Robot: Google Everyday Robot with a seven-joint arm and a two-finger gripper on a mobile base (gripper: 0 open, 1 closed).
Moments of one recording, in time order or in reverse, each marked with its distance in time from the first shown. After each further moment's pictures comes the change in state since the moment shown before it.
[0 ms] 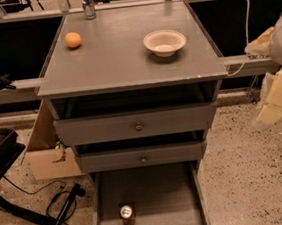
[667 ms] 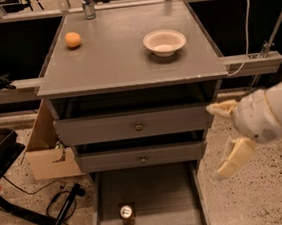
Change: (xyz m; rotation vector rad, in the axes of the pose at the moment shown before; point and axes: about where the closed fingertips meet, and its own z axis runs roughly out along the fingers) arm -0.003 0.058 0.134 -0.168 -0.388 0.032
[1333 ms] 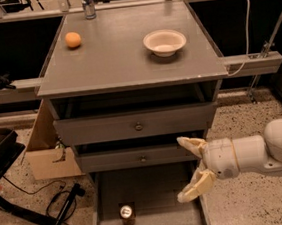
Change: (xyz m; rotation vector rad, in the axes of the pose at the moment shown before) arm 0.022 0.018 0.131 -0.103 -0.435 0.090
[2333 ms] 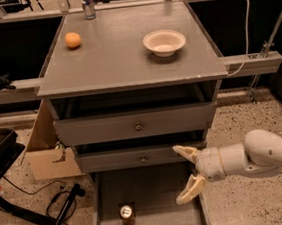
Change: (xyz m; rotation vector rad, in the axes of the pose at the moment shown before) arm 0.084 -0.041 0.042 -0.036 0.034 -0.061
